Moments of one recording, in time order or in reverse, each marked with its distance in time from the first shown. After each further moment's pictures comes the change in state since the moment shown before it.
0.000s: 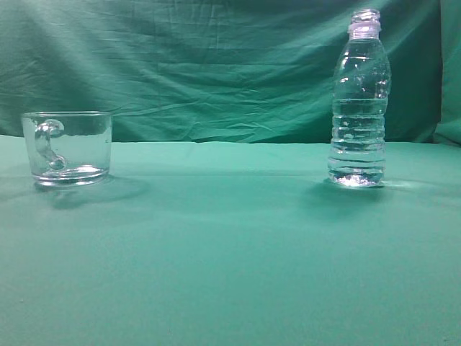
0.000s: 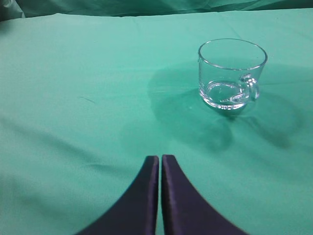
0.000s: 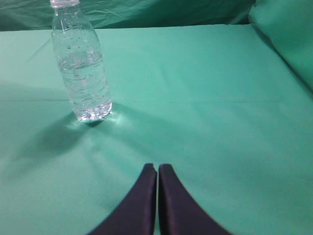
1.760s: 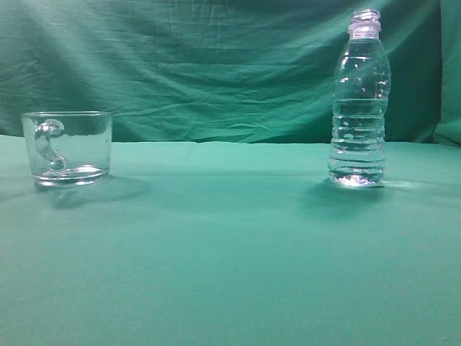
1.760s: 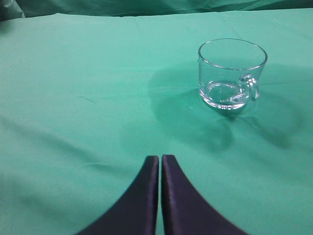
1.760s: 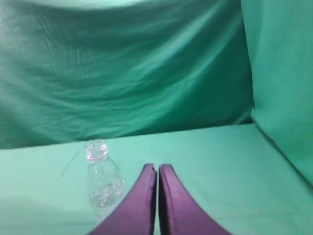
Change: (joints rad) left arm 0.000 0.000 0.000 0.000 0.000 0.000; right arm 0.000 0.242 -0.249 0.112 -0.238 0.001
